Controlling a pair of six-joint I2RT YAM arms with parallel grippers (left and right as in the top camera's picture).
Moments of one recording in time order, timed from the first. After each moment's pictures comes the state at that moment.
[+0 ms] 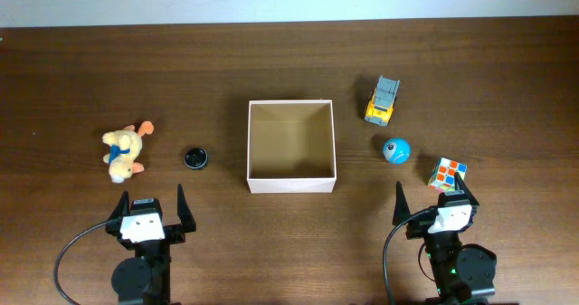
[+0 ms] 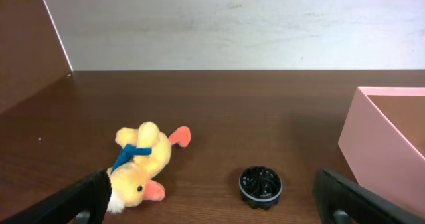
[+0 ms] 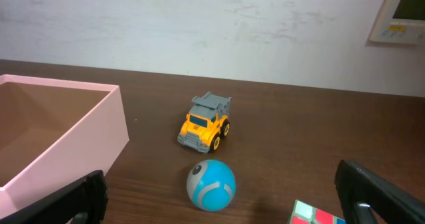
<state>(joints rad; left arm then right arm) 0.11 0.01 0.04 -0.13 -0.03 0.04 0.08 0.01 0.02 -0.08 0.00 -0.05</state>
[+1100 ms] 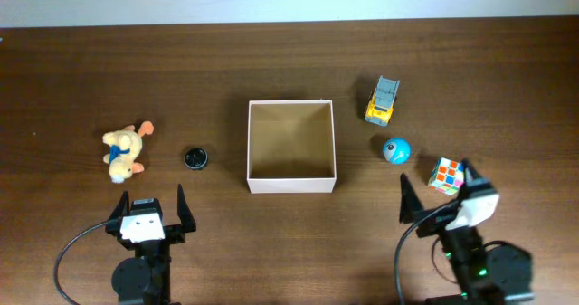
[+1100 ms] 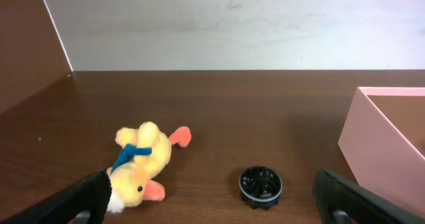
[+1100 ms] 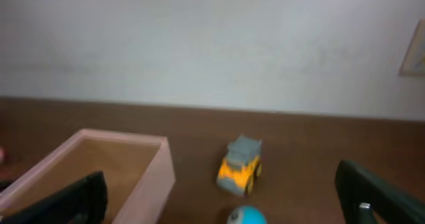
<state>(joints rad) 0.11 0.01 0.04 -0.13 -0.03 0.04 0.08 0.20 0.38 -0.23 -0.12 0.05</state>
